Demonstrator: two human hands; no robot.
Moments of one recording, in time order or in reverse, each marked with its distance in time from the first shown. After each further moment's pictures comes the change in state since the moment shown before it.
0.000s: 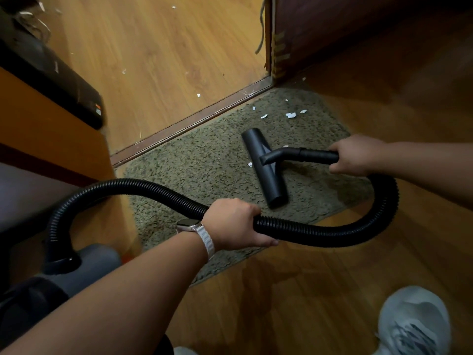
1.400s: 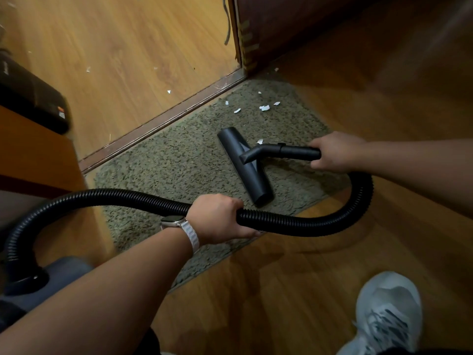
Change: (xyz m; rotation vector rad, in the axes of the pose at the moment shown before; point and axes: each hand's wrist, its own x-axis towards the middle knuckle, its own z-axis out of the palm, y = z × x) left_hand 0.033 0.009 0.014 0.023 -0.016 0.006; right_hand 0.000 0.034 0.020 0.090 0.014 -0.046
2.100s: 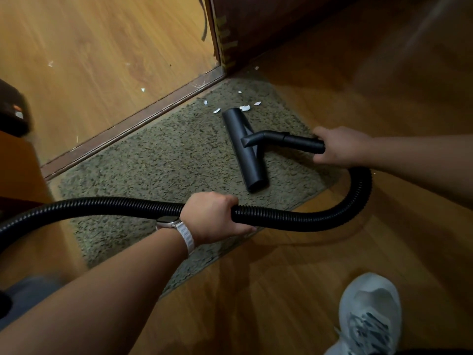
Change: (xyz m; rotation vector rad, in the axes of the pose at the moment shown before) left_hand 0.034 0.014 0.007 -0.008 0.089 0.006; right_hand -0.001 0.043 -0.006 0.064 0.012 0.112
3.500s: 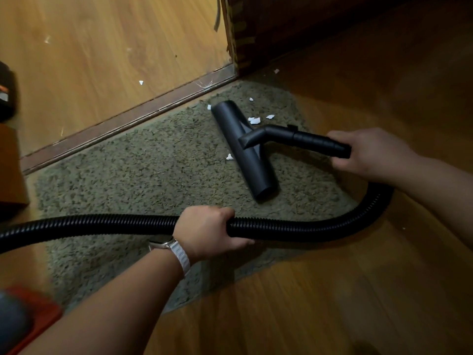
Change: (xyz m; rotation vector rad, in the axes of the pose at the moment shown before) left_hand 0.073 -0.010 0.037 -0.045 0.103 -0.129; right_hand 0.083 0.041 -0.026 0.008 0.156 -0.179
